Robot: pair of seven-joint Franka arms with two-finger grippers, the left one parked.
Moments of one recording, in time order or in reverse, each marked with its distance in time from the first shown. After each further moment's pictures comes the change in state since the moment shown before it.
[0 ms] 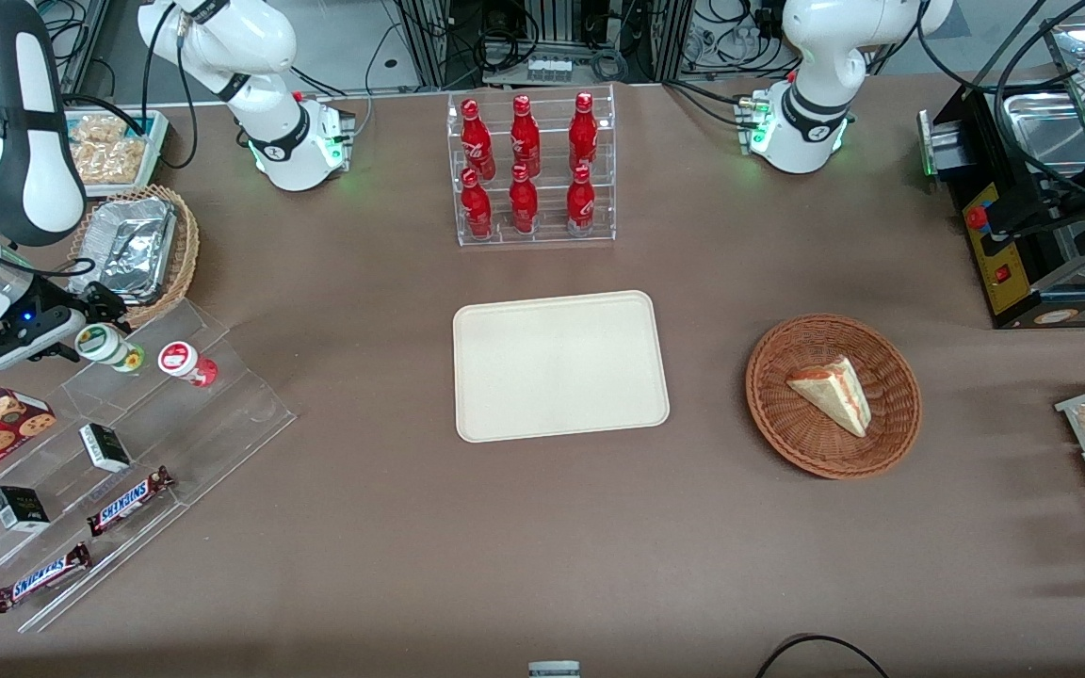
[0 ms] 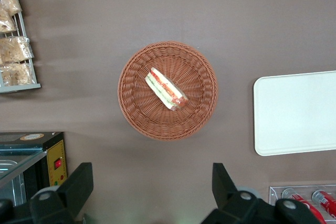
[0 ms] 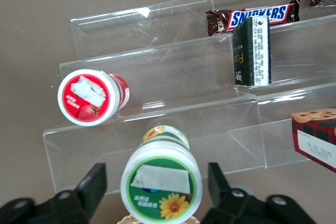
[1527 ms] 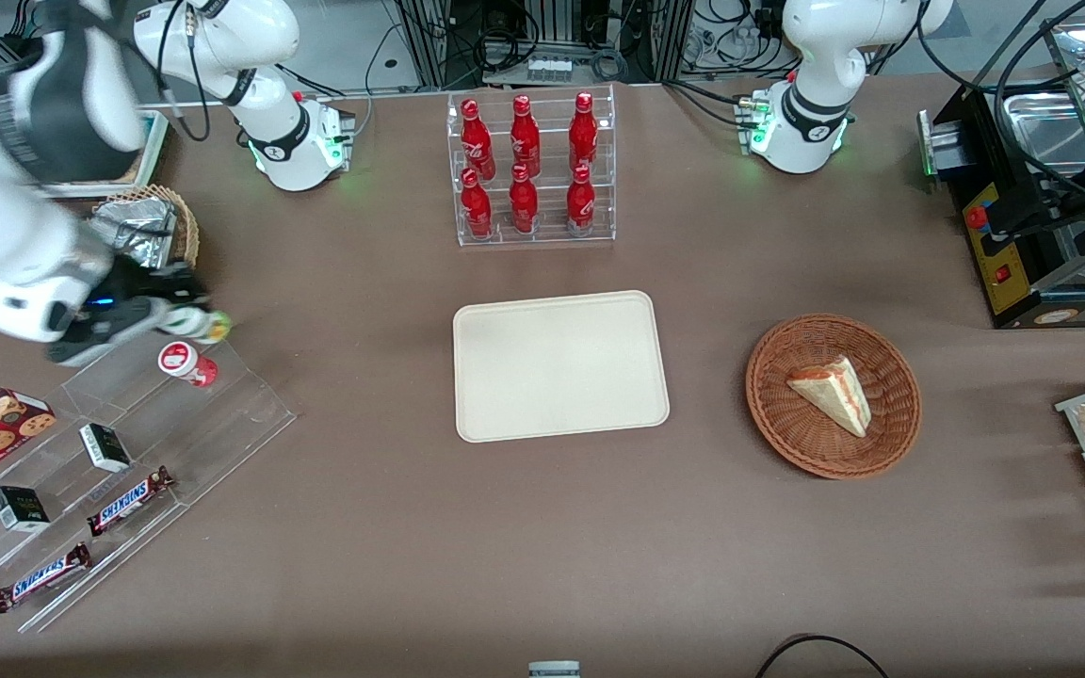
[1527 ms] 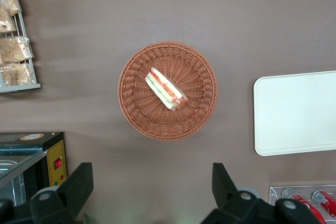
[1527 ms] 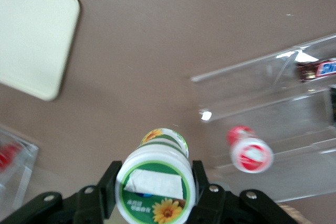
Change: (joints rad) arm 0.412 -0.024 0.097 0.348 0.007 -0.496 0.713
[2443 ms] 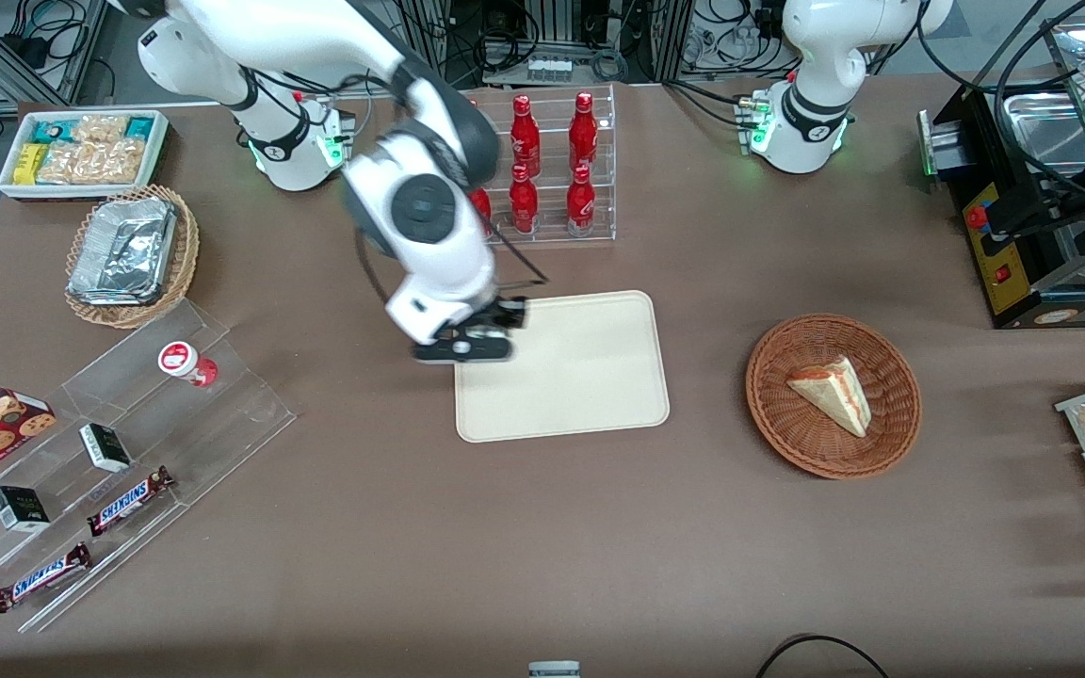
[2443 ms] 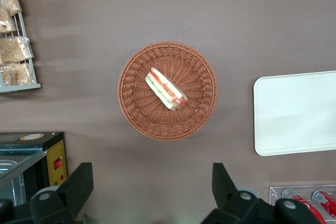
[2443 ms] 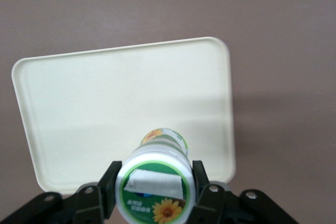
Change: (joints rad) arm 0.540 0.541 0.034 0.346 0.001 0.292 0.993
